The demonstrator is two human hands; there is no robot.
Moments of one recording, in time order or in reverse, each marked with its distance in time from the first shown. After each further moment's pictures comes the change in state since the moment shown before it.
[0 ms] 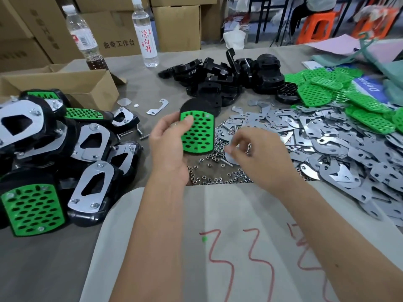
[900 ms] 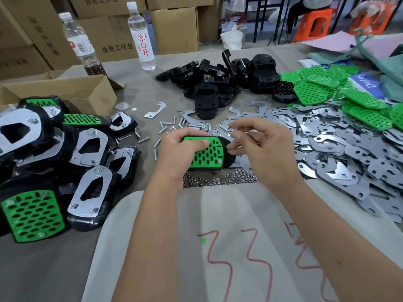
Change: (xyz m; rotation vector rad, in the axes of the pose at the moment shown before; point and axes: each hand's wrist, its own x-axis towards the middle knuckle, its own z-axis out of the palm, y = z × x) left_hand -0.003 -0.006 -0.006 0.483 -0.186 0.037; right_hand -0.002 -0.010 -0.003 0.652 0.228 0.019
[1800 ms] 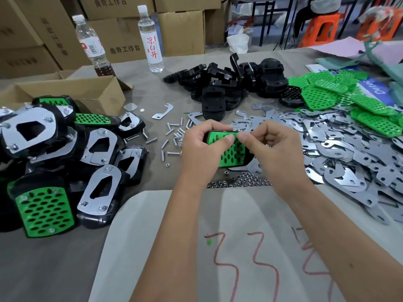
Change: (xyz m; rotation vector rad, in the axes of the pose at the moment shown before) left_hand -0.006 -0.003 0.024 0.003 -0.052 0.359; right_hand 0.004 0.010 -0.004 0.023 0.042 0.044
